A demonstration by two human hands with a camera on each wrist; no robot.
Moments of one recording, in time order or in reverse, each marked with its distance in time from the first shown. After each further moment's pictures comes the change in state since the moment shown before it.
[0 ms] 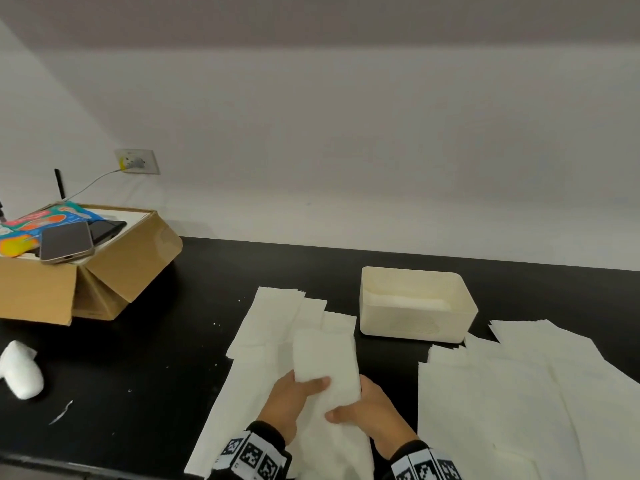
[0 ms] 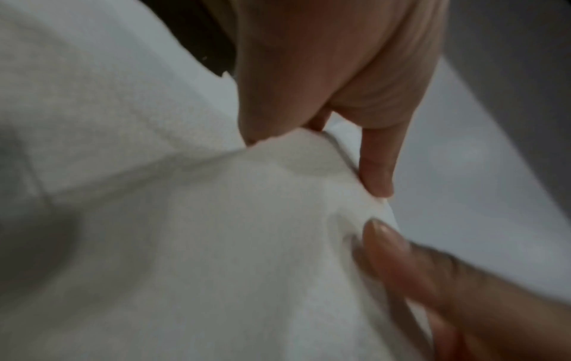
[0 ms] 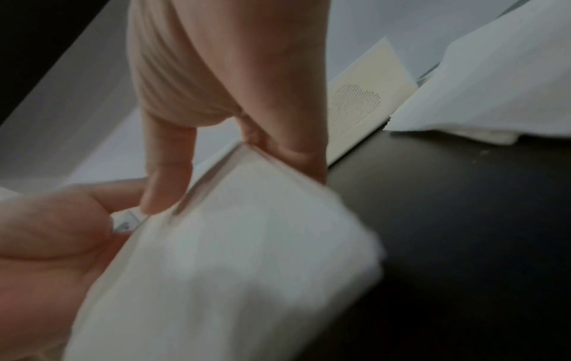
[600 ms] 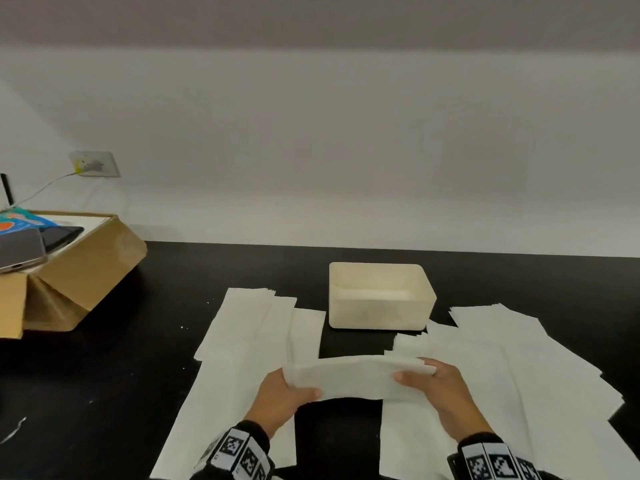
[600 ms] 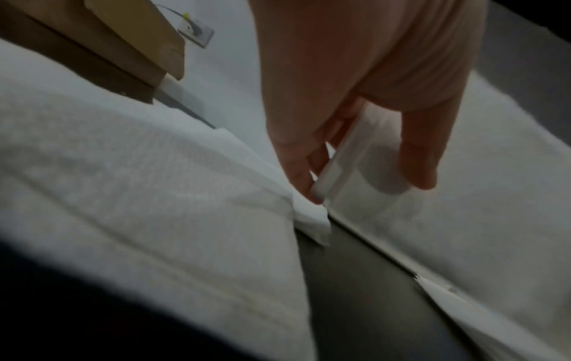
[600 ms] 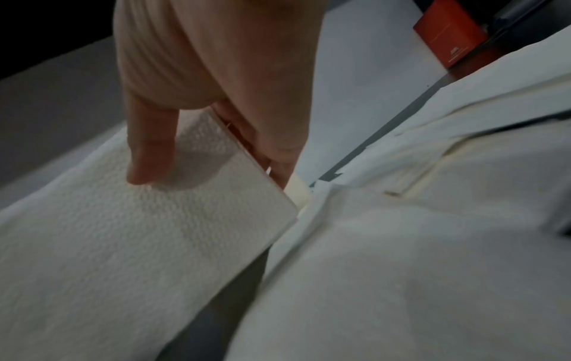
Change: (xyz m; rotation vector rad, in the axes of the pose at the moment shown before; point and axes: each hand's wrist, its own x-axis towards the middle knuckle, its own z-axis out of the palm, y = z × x) left_hand -0.007 -0.009 0.025 0.387 -0.064 0.208; right_hand -0.053 0.010 -0.121 0.084 0.401 -0.227
